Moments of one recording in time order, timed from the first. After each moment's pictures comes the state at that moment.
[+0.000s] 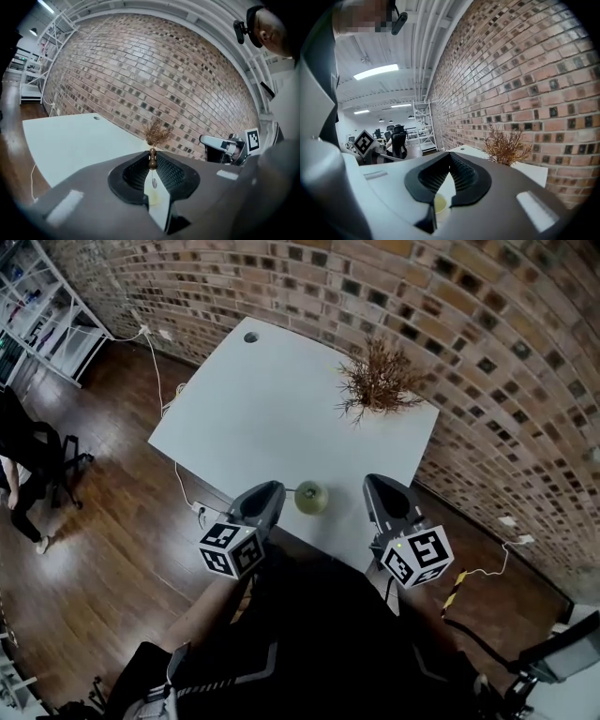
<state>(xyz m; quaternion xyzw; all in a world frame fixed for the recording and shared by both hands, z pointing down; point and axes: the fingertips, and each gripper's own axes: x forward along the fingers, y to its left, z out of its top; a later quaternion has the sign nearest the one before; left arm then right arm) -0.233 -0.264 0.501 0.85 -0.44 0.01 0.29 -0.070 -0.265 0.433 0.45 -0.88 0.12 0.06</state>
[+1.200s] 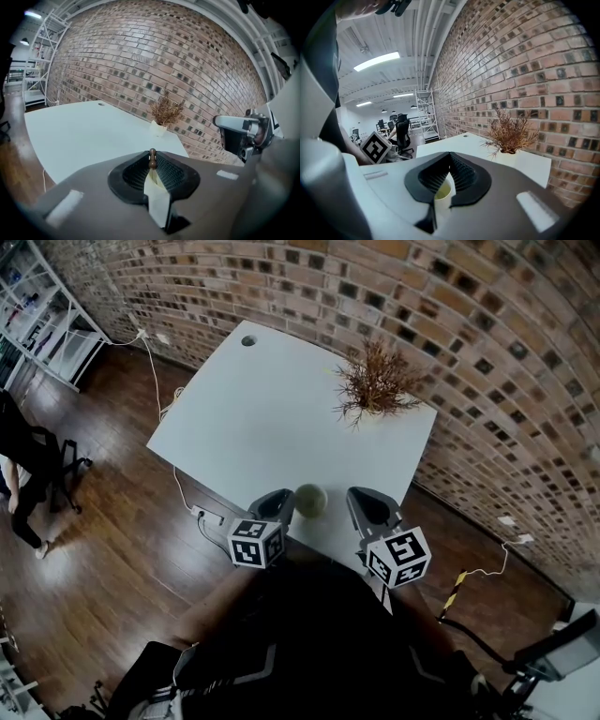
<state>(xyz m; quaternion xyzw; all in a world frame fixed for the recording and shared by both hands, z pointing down) -0.211 -0.267 0.589 0.83 -0.46 0.11 0.30 -0.091 -0.254 0.488 0.43 -0.88 0.14 0.13</state>
